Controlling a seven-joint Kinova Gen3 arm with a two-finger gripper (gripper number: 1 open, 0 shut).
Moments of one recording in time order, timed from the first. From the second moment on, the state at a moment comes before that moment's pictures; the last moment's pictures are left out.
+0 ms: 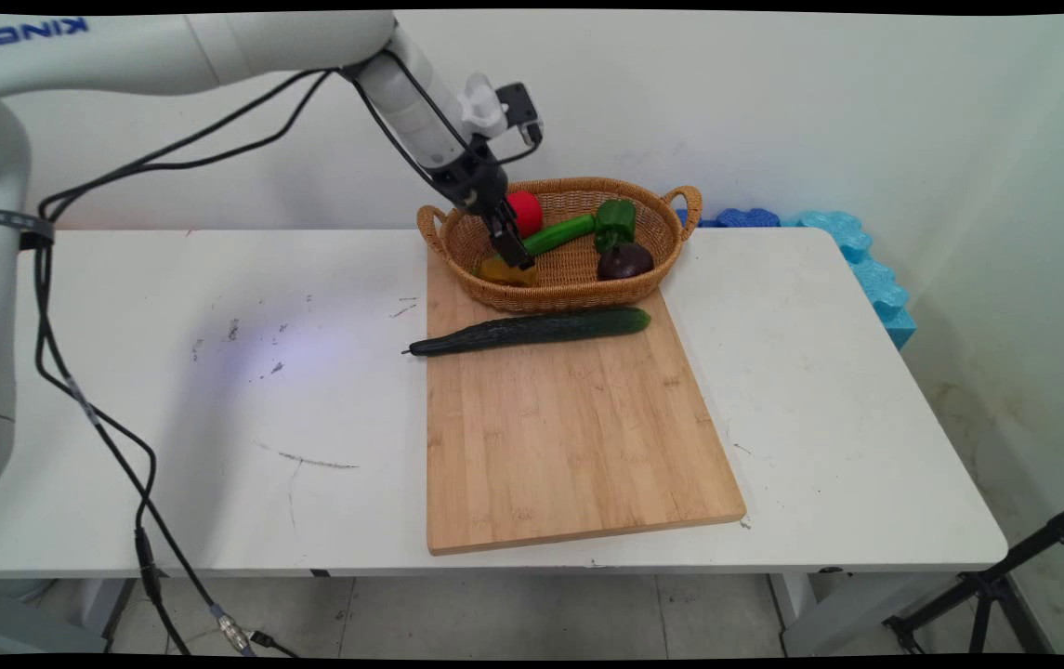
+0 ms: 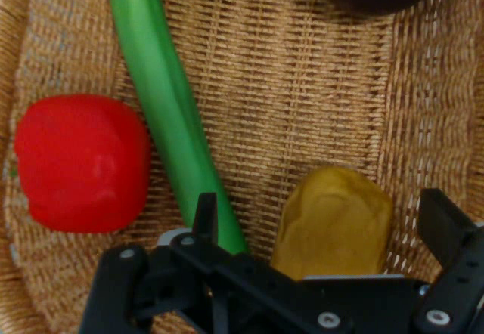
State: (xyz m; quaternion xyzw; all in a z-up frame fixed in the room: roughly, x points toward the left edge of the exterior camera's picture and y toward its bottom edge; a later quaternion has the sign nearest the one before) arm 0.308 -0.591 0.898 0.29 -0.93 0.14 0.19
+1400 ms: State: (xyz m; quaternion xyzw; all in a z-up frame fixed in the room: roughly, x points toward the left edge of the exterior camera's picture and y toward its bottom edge) arm 0.302 -0.629 0.863 0.26 -0.95 0.08 0.15
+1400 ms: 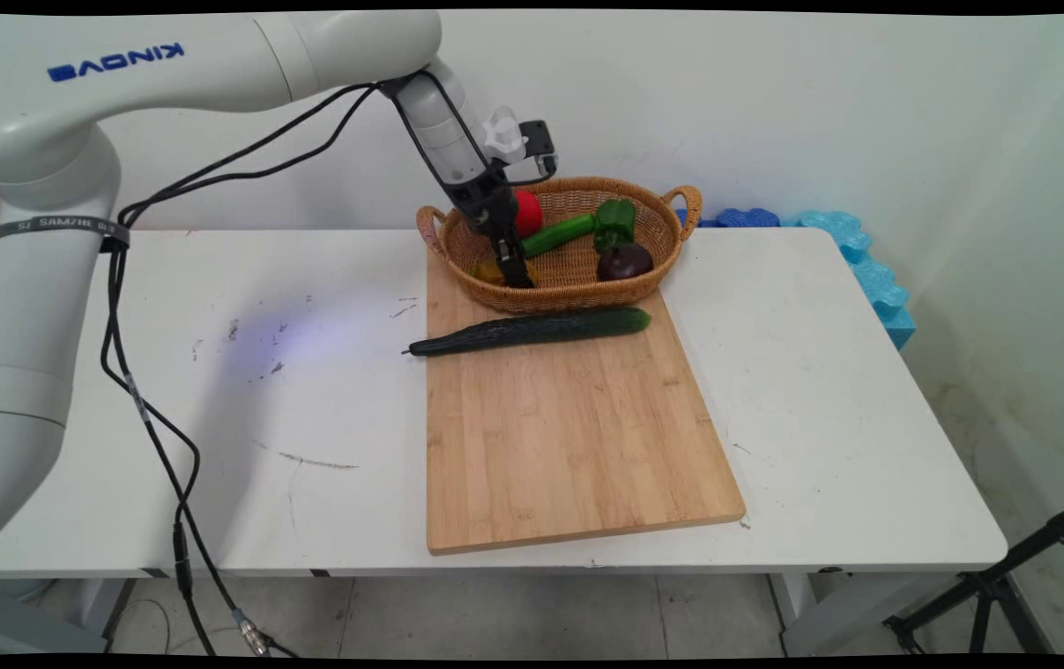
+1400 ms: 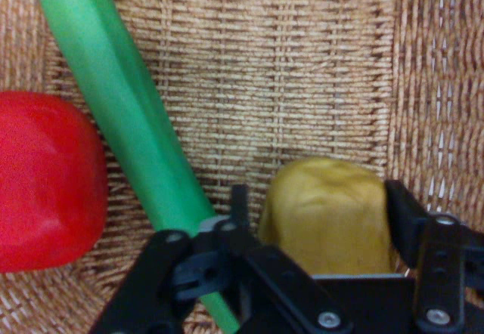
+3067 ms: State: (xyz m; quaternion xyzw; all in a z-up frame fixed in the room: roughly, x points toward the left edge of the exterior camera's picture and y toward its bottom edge) arm 0.255 -0.514 1.013 0.33 -0.90 0.08 0.26
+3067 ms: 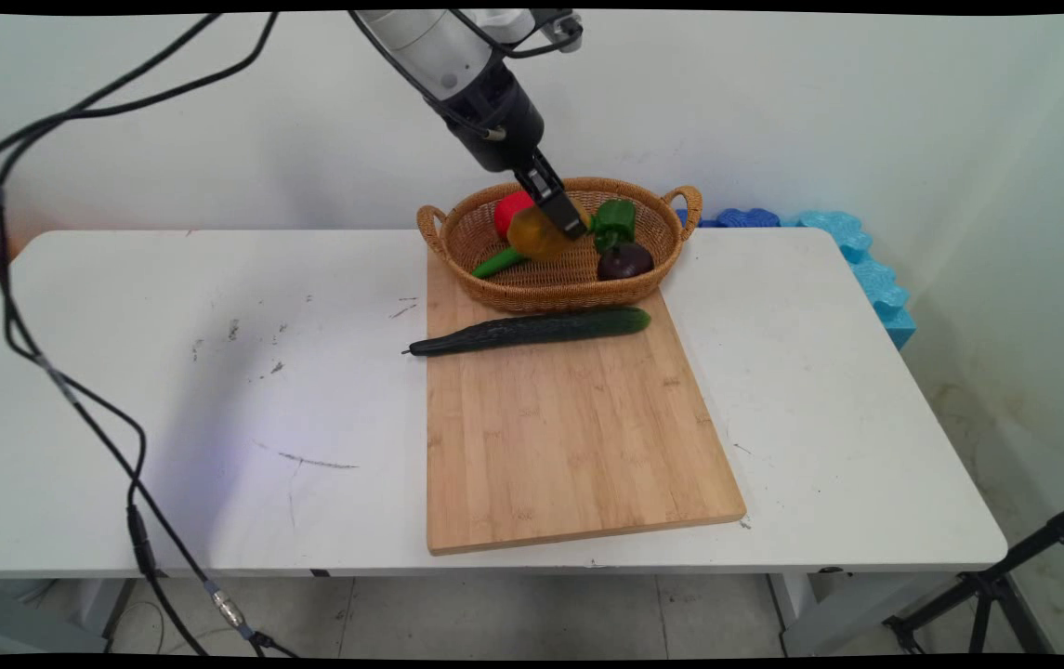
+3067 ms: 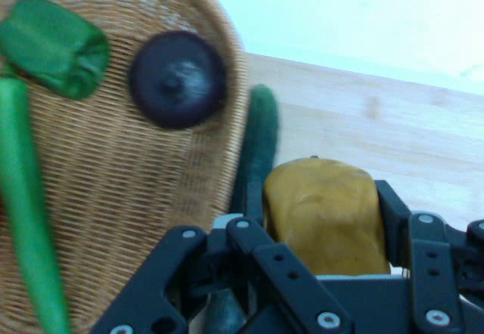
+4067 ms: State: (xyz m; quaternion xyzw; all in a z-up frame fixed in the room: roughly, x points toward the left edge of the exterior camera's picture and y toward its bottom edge) arm 0.186 -0.463 0.923 0.37 -0.89 0.06 0.26
